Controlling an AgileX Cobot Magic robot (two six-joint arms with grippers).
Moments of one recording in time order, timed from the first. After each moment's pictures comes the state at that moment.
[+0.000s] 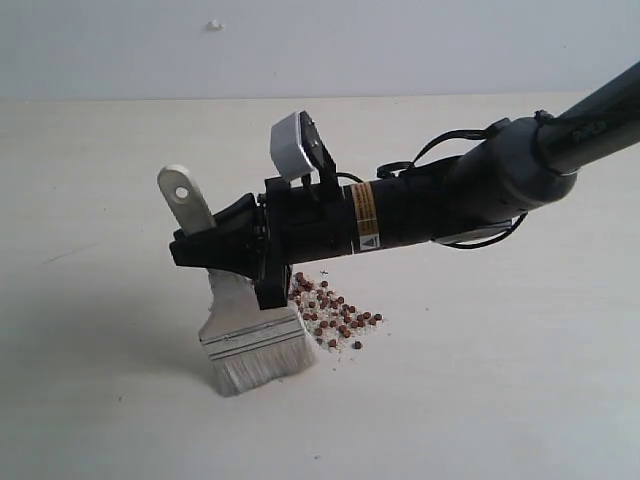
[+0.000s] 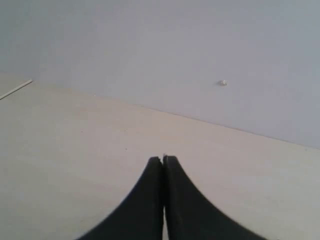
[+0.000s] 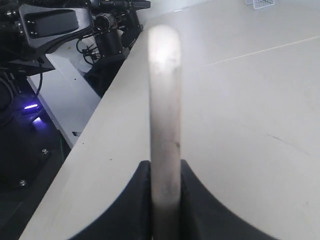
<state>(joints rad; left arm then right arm) -0.02 0.01 0.00 0.10 0.17 -0.38 0.54 2.14 -1.06 -1.24 -1.21 0.81</state>
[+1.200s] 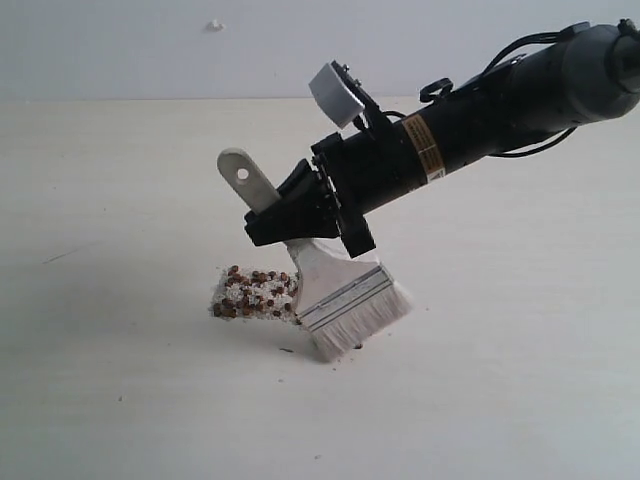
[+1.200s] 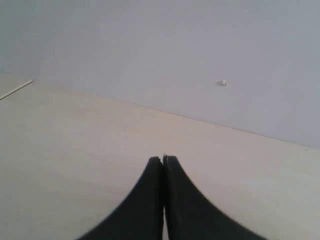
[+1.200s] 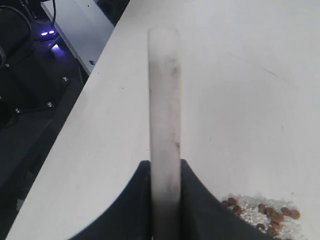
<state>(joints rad) -0.02 0.01 0.00 0.10 0.17 -0.38 0.37 2.07 -1.23 -1.75 -1.22 1.17</state>
